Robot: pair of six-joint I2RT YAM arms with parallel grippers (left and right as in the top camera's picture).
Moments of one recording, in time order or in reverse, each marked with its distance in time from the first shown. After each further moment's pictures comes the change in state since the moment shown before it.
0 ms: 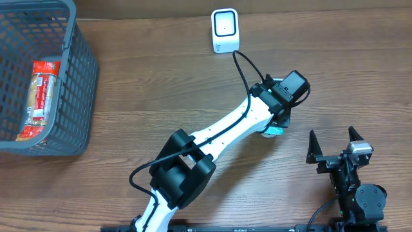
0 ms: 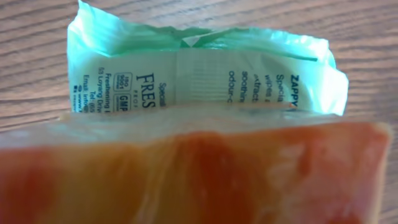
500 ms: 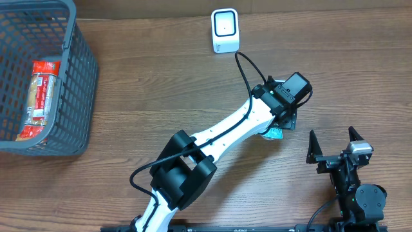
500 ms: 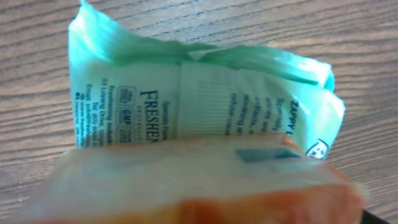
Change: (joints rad) left arm -0.006 0.000 0.000 0.000 0.004 -0.002; right arm 0.000 0.000 0.000 0.000 0.000 0.000
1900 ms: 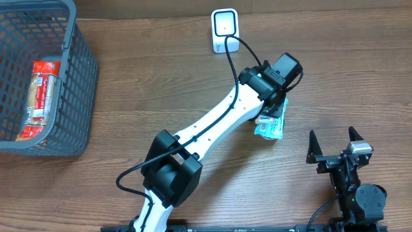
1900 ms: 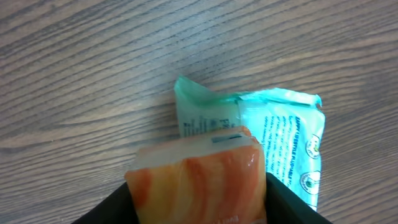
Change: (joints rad) left arm 0.082 -0.034 0.116 -0.147 0.027 0.186; right arm 0.000 0.000 0.000 0.000 0.000 0.000
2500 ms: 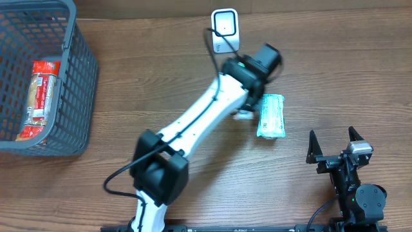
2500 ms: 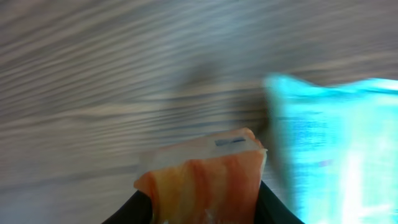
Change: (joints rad) left arm 0.105 -0.051 0.000 -0.155 -0.059 0.012; right arm 0.000 0.000 0.000 0.000 0.000 0.000
